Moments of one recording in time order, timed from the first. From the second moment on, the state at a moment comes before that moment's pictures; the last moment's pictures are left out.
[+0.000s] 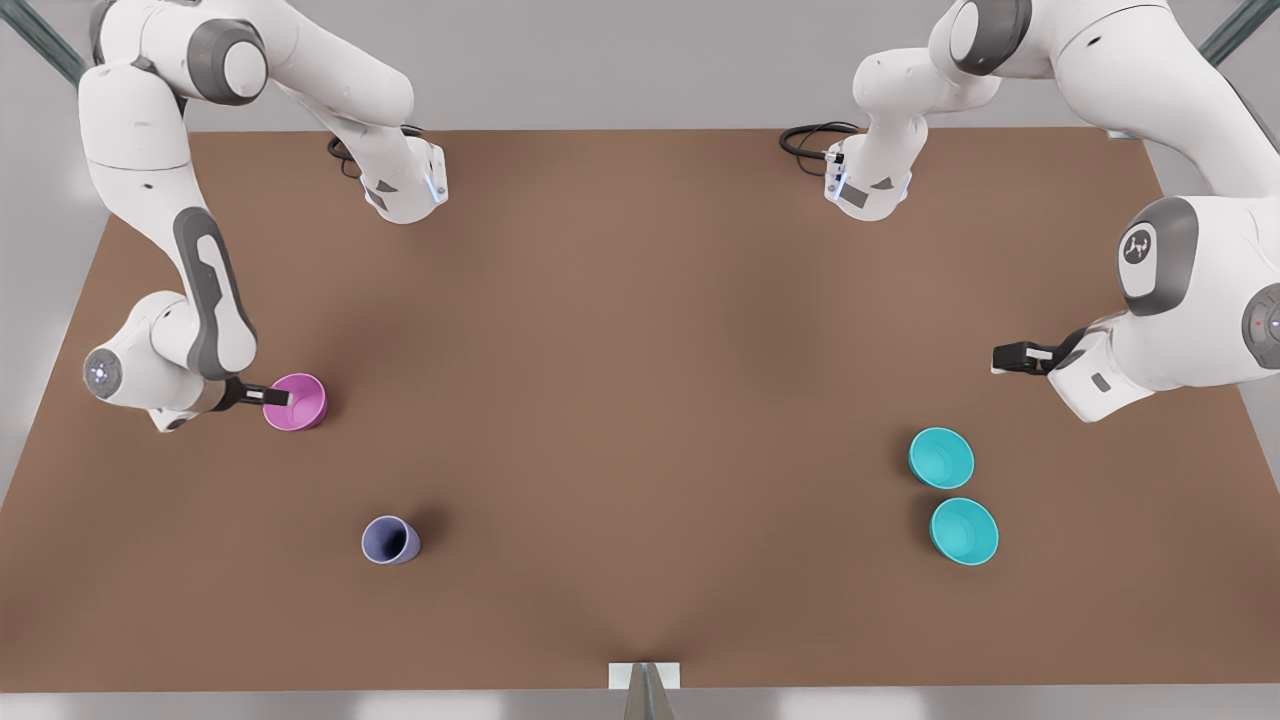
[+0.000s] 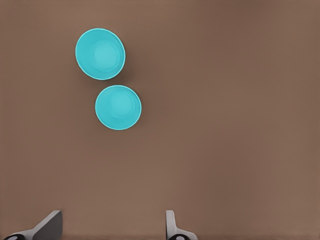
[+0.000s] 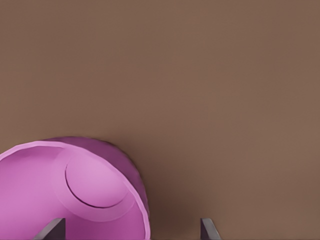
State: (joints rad) left arm 0.06 0.37 -0.07 -1.18 -0.01 1.30 0.14; right arm -0.38 0.46 0.02 -2.04 0.07 2.22 -0.25
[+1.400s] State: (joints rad) left arm 0.05 0.37 -0.07 -1.19 -0.01 1.30 0.14; right arm 0.53 1.01 0.20 -1.08 0.31 2.25 0.42
